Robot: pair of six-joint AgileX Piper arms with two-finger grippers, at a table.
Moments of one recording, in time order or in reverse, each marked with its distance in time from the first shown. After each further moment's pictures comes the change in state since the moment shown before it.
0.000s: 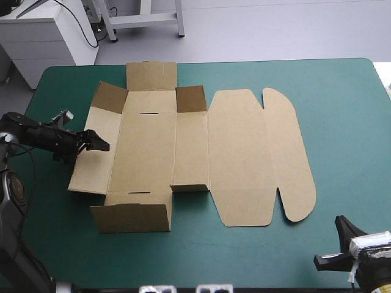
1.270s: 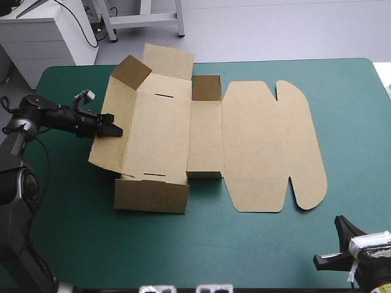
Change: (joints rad) left arm -0.148 0.010 -0.164 -0.118 0.008 0.061; right arm 0.000 0.000 0.007 0.001 -0.007 0.000
